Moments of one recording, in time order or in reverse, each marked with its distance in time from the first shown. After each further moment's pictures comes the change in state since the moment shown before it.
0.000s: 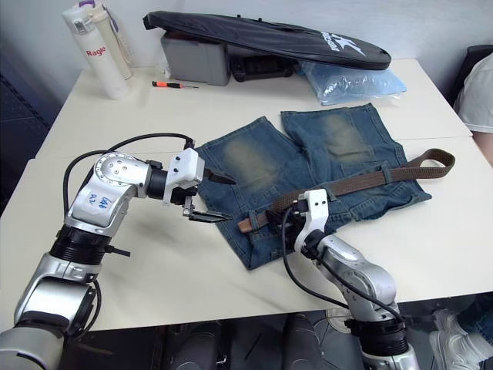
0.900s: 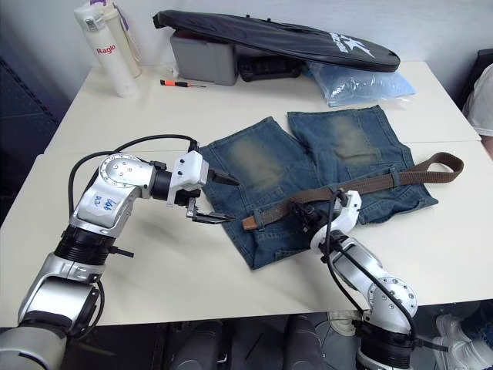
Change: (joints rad) left arm 0.000 -0.017 -0.007 0.008 0.020 -0.035 0.001; right arm 0.019 0.119 -0.252 0.011 0.594 0.122 -0.452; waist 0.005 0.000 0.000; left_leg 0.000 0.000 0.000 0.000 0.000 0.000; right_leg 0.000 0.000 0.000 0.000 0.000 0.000
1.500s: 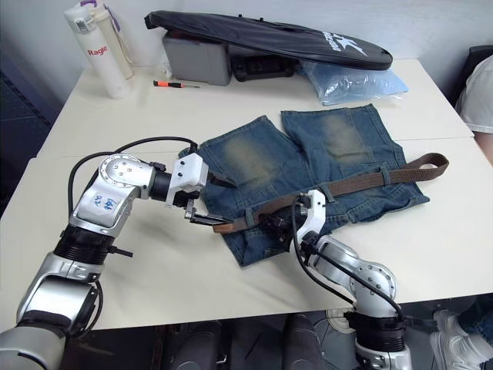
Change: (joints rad) left arm -0.003 0.023 -0.009 0.020 0.018 0.027 -0.031; right arm -0.050 -0.100 0.157 0.020 -0.109 0.092 0.150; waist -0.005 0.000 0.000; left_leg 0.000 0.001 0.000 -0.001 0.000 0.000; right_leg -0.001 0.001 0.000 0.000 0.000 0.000
